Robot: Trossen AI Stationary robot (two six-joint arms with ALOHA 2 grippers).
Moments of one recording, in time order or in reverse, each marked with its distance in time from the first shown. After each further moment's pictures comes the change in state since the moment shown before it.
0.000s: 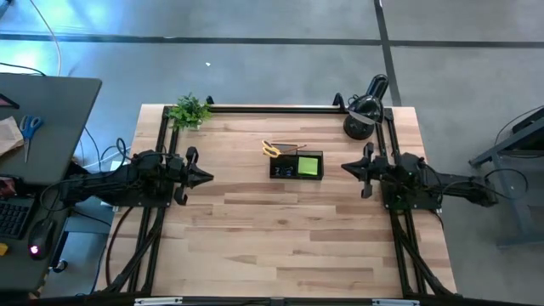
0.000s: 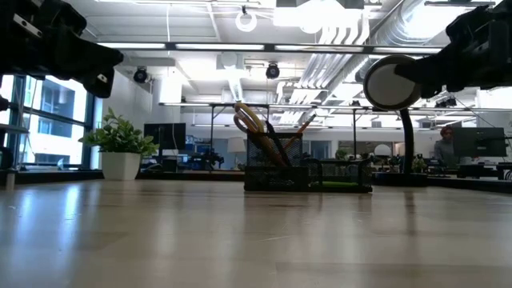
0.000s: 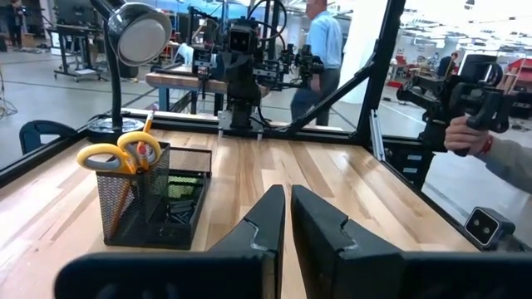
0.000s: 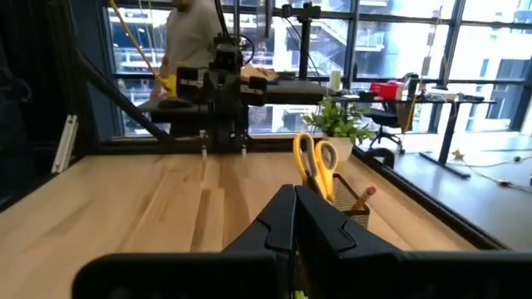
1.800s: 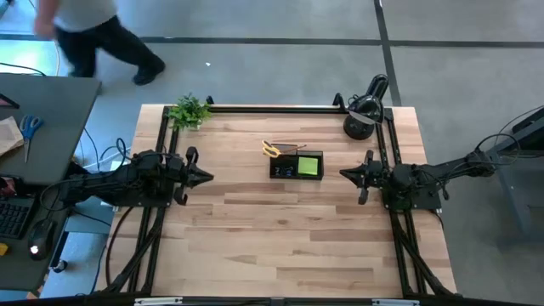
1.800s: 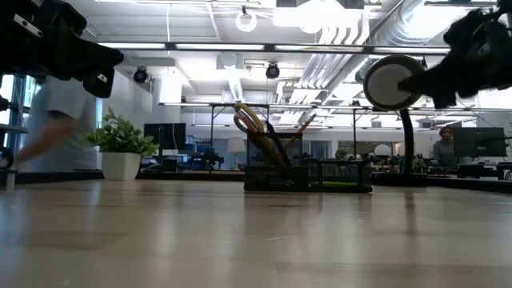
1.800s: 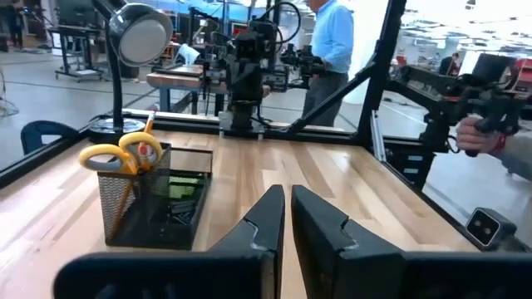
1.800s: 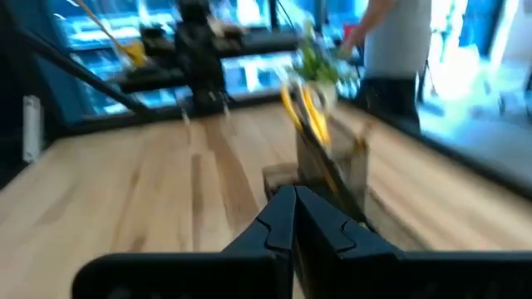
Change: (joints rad) left arm 0.000 0.000 0.001 0.000 0.000 0.000; right arm 0.388 0.143 0.039 -0.047 0.487 0.153
